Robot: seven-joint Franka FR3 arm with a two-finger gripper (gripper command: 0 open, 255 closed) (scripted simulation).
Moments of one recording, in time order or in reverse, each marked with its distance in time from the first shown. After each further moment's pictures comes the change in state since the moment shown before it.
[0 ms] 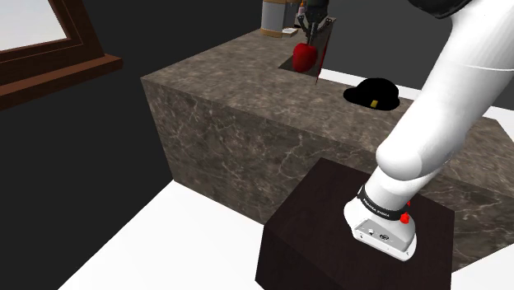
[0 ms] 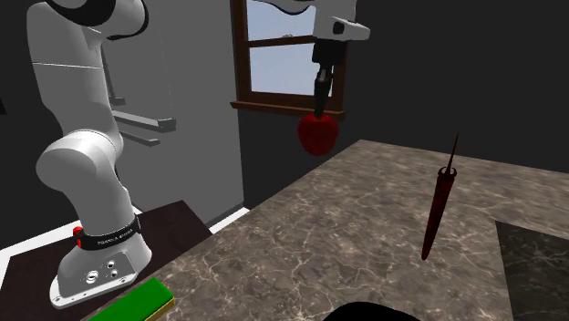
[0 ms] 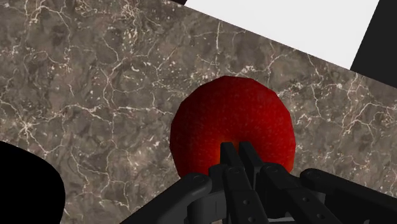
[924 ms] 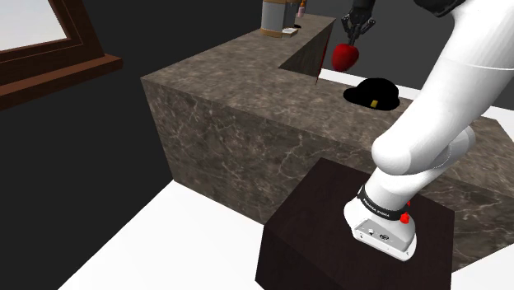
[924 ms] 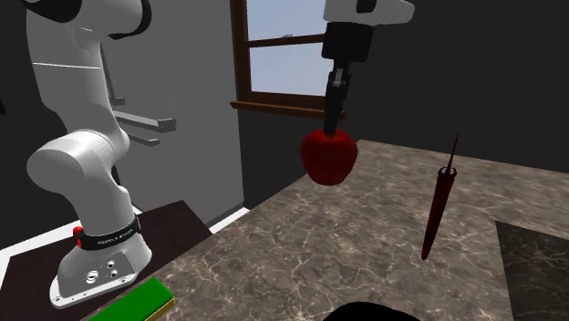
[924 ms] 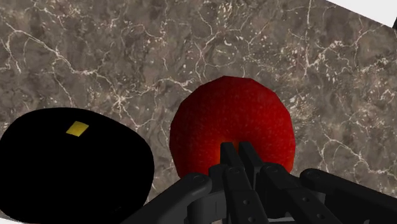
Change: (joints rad) arm -0.173 0.006 -0.149 0.009 -0.021 -0.022 -0.320
